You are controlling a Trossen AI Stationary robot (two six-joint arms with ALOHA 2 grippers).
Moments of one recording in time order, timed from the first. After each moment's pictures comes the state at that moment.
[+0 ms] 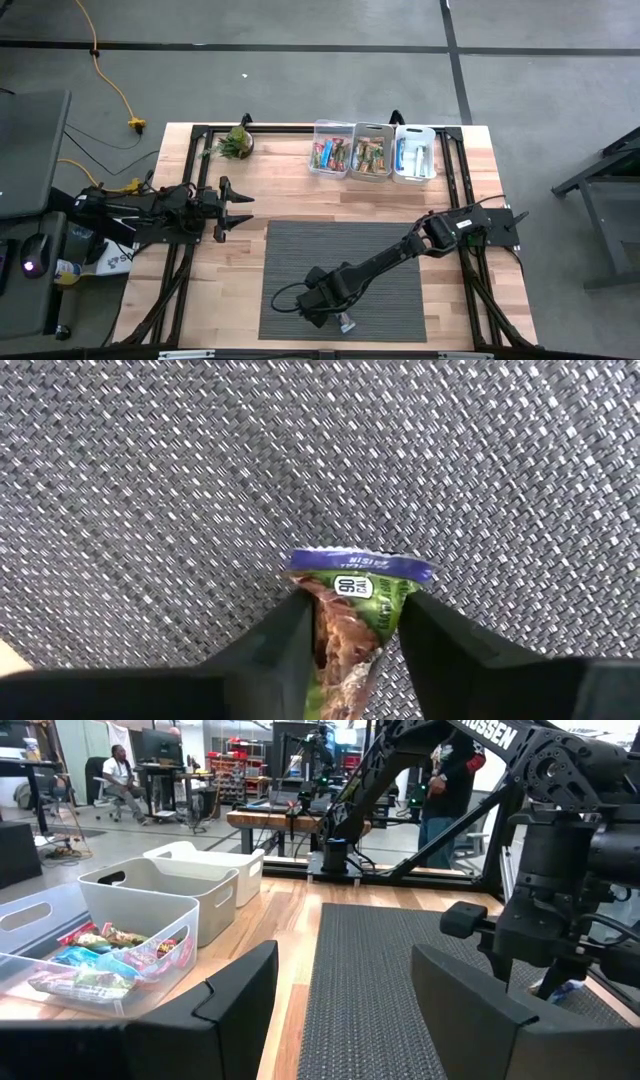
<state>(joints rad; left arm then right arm) -0.12 0.02 0.02 0.03 -0.17 -0.06 0.47 2.42 2.01 -0.99 0.02 1.18</state>
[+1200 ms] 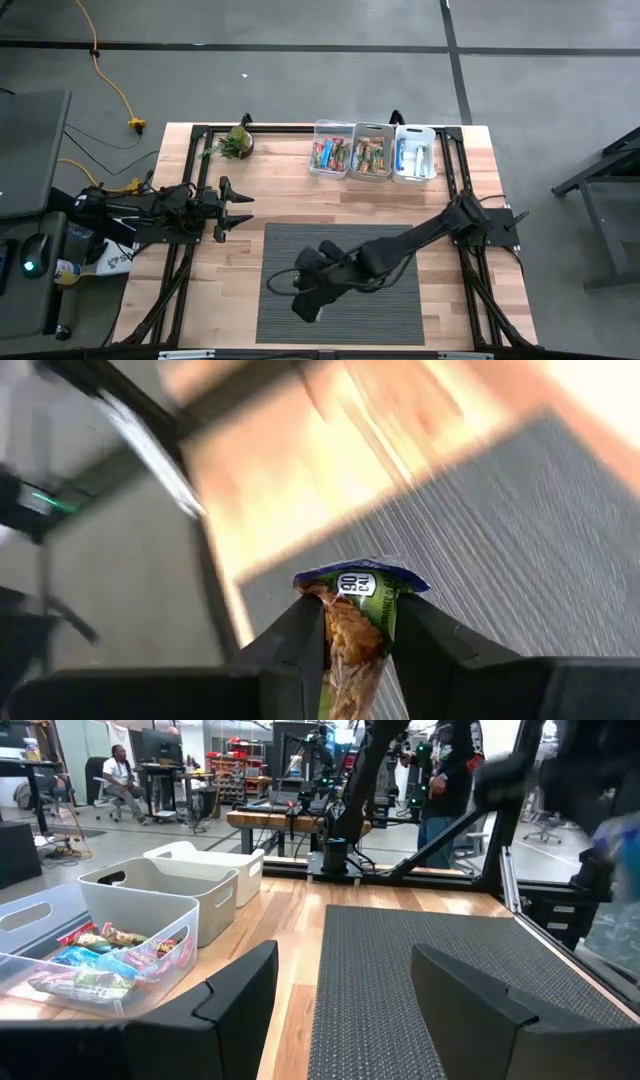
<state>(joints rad) -0.12 0.02 0.01 0.03 -0.17 -0.06 0.46 2.11 2.03 -0.76 0.29 0.90</state>
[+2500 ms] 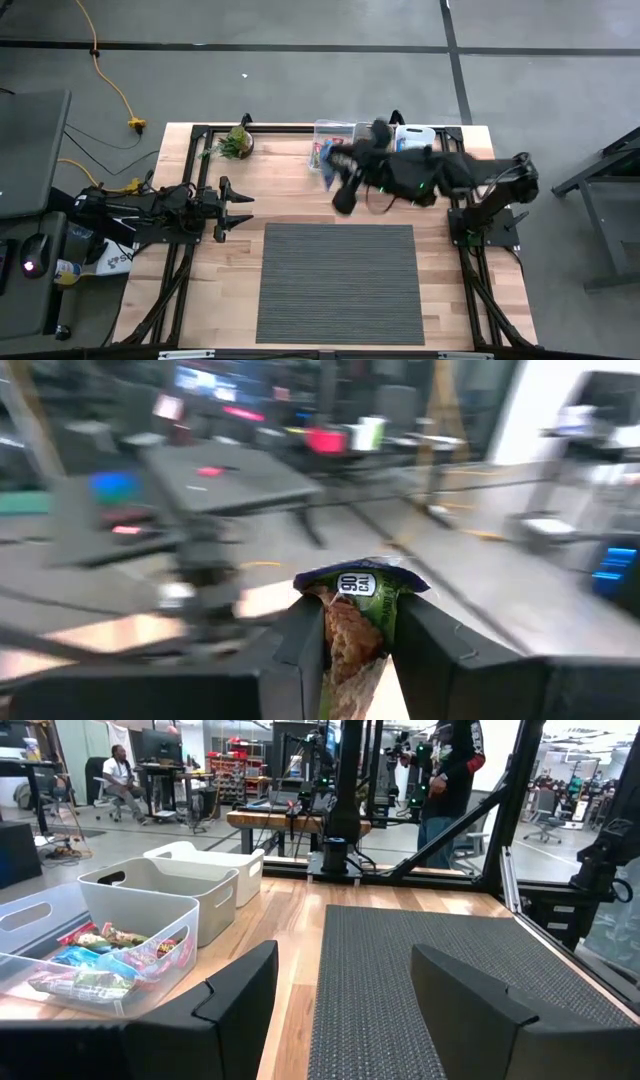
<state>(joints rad) -0.12 0.02 0.01 0.03 -0.17 -0.06 0.26 1.66 2.03 -0.55 0.69 0.09</state>
